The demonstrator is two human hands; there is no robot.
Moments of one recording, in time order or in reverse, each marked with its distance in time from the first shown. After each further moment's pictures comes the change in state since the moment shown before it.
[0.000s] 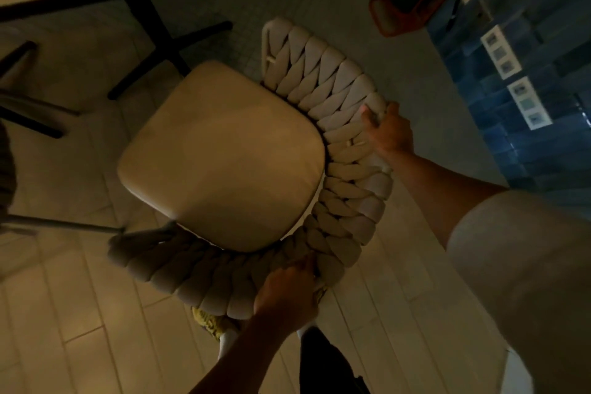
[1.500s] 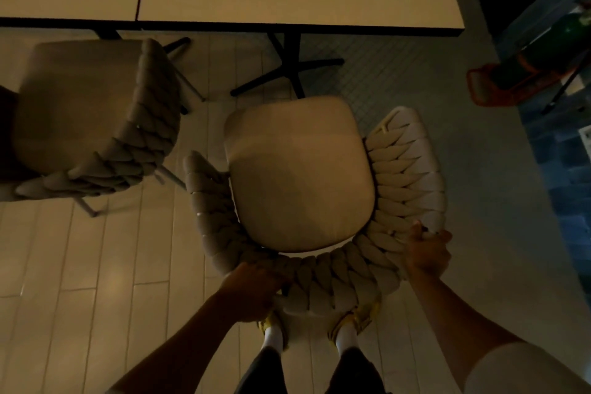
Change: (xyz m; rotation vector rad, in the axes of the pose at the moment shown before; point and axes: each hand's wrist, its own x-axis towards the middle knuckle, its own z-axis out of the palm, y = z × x) left_hand -0.177 -0.258 -0.019 0.206 0.103 0.046; right_hand -0.268 -0.090 0.090 0.076 0.097 0.347
